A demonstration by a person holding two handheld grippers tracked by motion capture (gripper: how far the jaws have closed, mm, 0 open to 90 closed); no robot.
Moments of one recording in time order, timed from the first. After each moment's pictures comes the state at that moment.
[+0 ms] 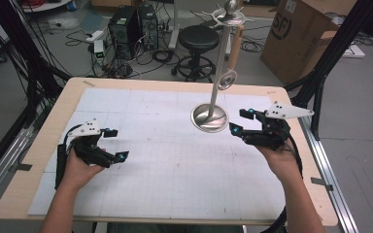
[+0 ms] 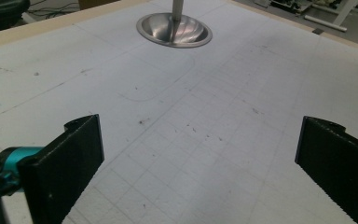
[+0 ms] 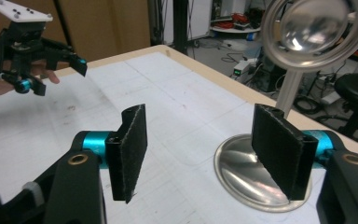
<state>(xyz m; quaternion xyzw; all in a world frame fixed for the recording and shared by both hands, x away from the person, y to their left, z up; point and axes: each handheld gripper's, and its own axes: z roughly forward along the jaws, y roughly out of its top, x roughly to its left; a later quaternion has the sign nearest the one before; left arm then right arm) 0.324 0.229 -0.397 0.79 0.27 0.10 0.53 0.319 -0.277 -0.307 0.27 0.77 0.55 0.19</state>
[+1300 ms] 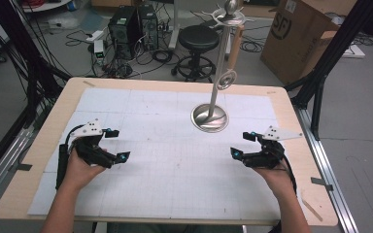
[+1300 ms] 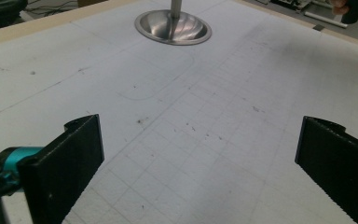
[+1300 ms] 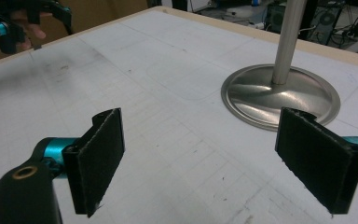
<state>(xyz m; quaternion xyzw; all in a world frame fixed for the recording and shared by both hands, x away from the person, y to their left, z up) 0.325 0.226 -0.398 0.80 0.27 0.10 0.53 0.315 -0.299 -0.392 0.32 0.77 0.54 0.14</state>
